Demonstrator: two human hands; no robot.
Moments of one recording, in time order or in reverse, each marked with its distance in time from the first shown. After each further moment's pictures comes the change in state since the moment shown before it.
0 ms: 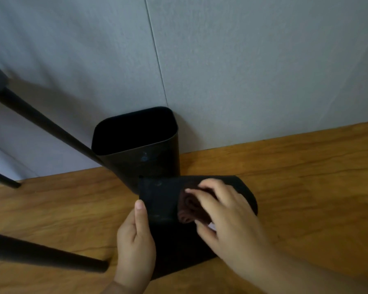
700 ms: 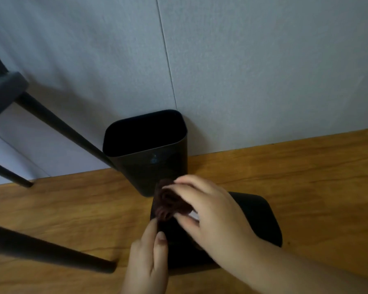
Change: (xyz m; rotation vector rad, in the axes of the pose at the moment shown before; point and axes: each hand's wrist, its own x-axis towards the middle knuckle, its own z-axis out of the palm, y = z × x) left_hand -0.011 -0.023 -0.018 0.247 -0.190 0.293; right_hand 0.031 -0.038 -0.004 0.144 0.008 -0.139
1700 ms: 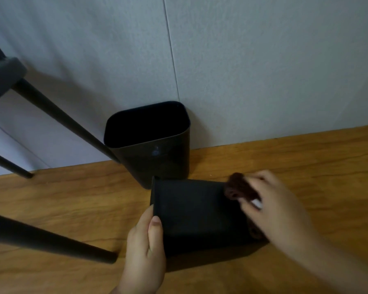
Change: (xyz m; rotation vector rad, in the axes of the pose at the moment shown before) left_hand 0.008 0.009 -0.003 -0.055 0.034 -0.159; right_hand -0.036 0.067 -0.021 -0.146 0.028 0.366
